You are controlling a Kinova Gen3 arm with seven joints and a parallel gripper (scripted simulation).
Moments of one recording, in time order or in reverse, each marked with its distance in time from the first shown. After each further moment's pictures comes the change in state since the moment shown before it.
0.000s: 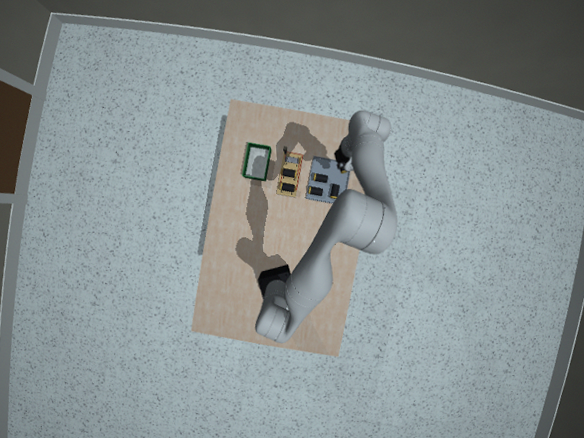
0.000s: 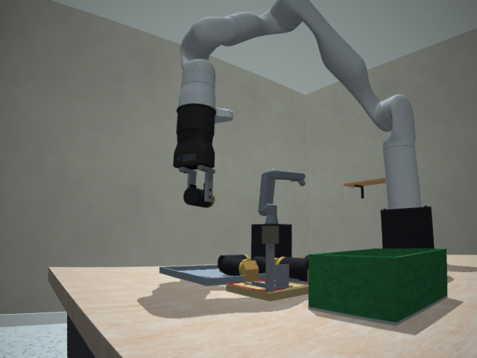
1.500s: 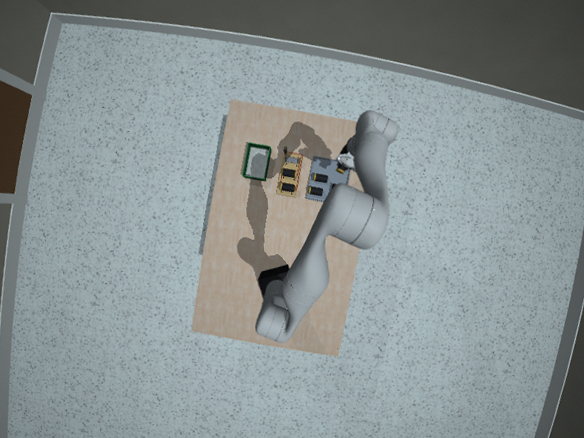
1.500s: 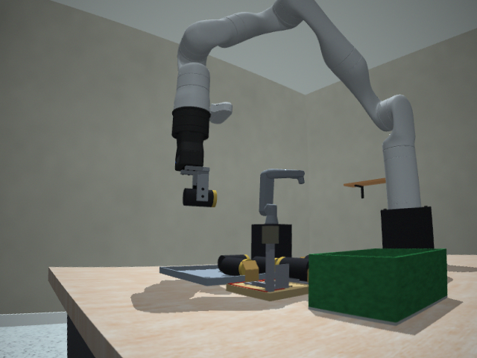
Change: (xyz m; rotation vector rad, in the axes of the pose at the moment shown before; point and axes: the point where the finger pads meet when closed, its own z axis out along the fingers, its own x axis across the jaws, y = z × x) arm 0.000 -0.001 0.000 0.000 0.001 0.746
